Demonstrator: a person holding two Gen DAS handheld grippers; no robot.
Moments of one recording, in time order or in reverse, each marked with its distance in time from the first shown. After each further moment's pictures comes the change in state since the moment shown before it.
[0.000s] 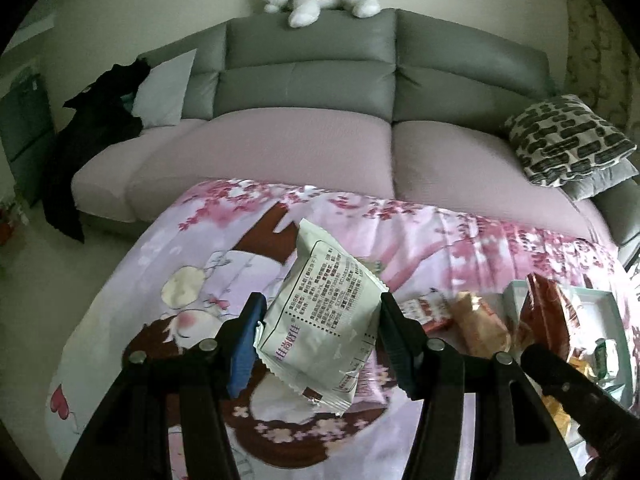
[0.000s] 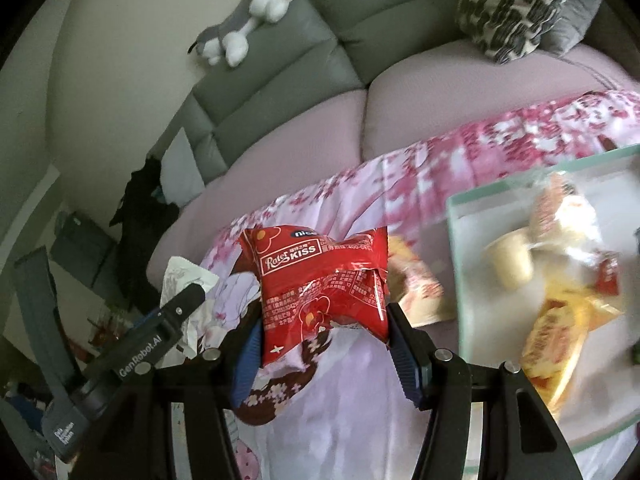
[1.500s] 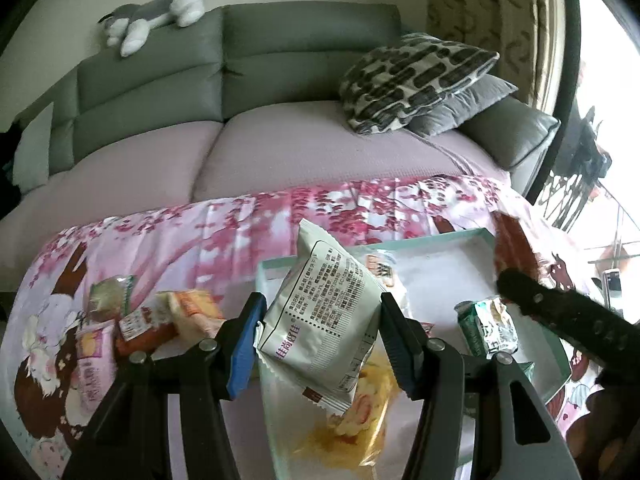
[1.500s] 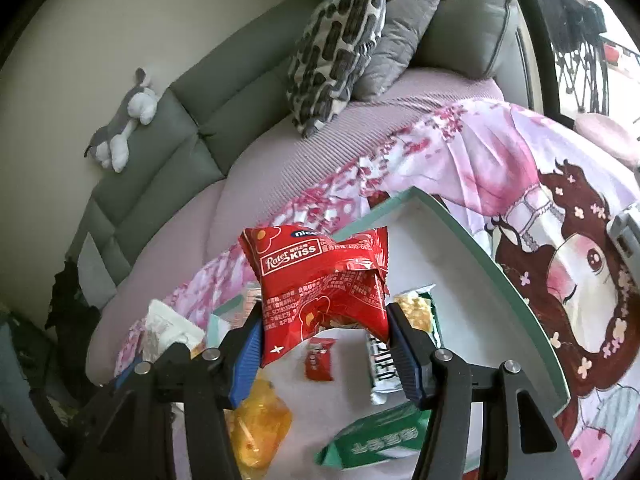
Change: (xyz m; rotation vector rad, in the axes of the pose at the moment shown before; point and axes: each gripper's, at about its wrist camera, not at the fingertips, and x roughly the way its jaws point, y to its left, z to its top) left arm -0.011 -0.227 -0.036 0.281 0.008 -0.331; right arm -0.113 -0.178 0.036 0.234 -0.214 -0.309
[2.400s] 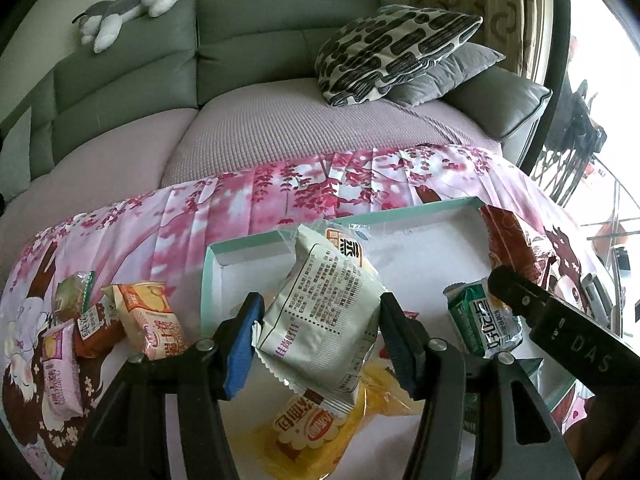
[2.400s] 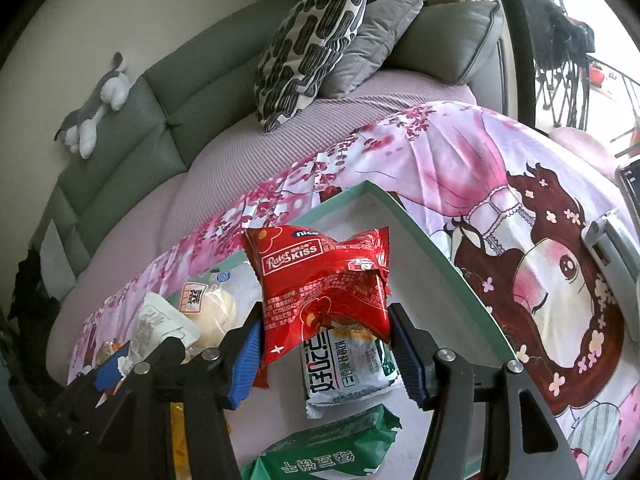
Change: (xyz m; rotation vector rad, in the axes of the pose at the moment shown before) left arm 0.036 -0.026 -0.010 0.052 0.070 -0.025; right arm 0.013 -0.017 -0.005 -0.047 -0.017 -0.140
